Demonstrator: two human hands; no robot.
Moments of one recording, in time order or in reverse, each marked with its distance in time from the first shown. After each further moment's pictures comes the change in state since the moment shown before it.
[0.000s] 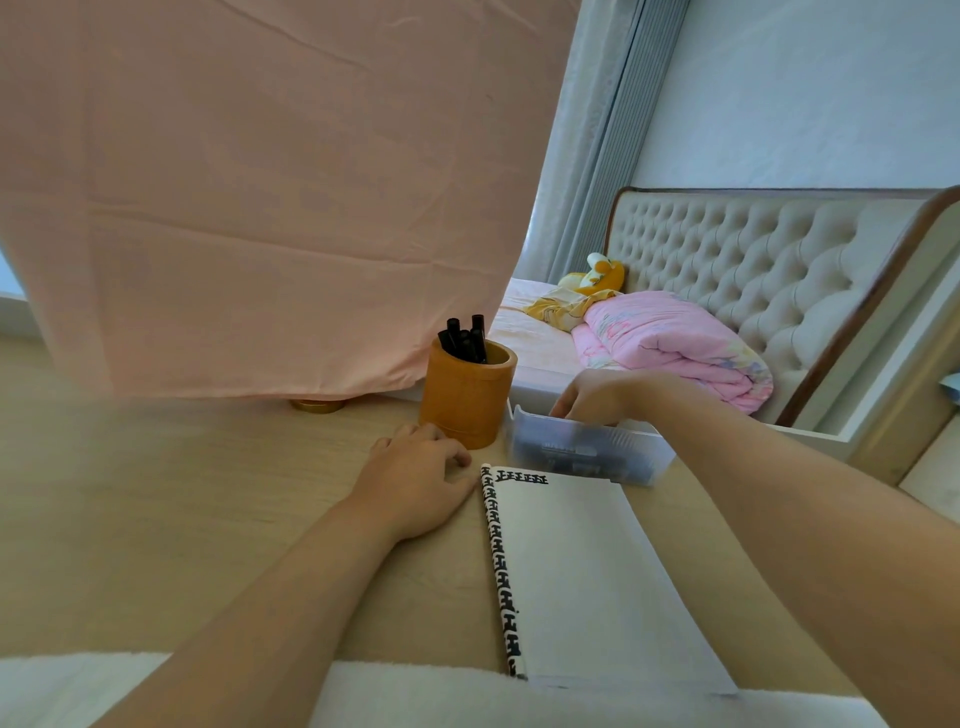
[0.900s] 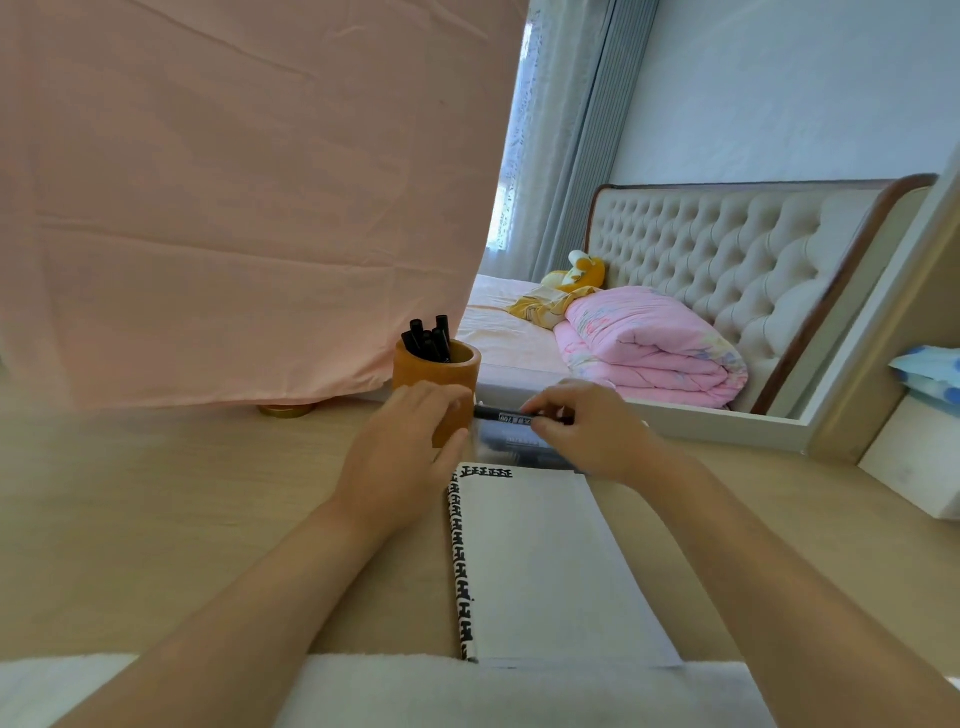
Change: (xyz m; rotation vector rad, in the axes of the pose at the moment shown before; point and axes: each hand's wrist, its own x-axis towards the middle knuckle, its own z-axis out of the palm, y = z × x) left_hand -0.007 0.035 -0.011 -0.161 0.440 0.238; right_hand -0.078 0.020 0.053 0.315 0.593 -0.420
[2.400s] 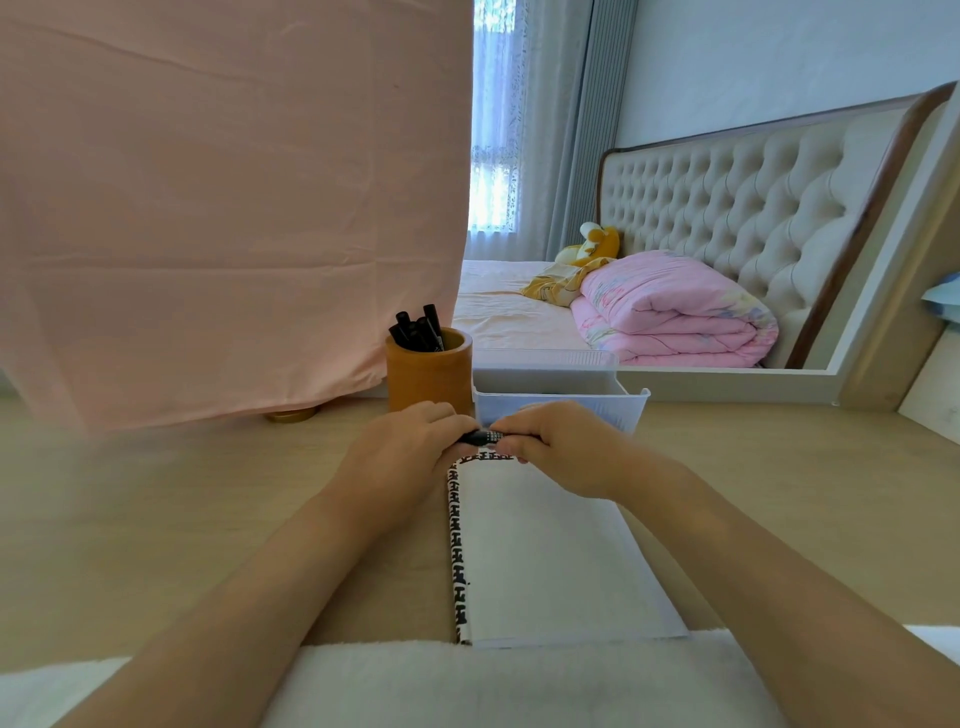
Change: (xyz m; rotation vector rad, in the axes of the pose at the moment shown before) left_hand 0.001 0.006 -0.004 0.199 -0.247 0.267; right_hand -0.019 -0.002 0.025 0.031 -0.250 -0.148
